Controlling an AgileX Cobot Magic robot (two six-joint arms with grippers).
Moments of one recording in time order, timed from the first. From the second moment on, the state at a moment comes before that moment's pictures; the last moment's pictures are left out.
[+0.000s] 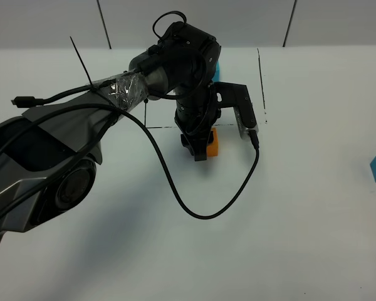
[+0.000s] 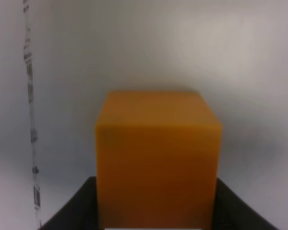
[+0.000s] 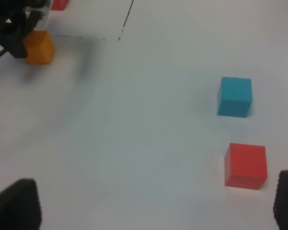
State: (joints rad) left arm -0.64 2.51 -2.20 -0.01 1.19 0.80; right arm 0.06 0.04 -0.50 0.09 1.07 -0.05
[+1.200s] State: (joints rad) left arm -0.64 2.51 -2.20 0.02 1.19 0.80; right arm 0.06 0.04 -0.50 0.09 1.07 -0.05
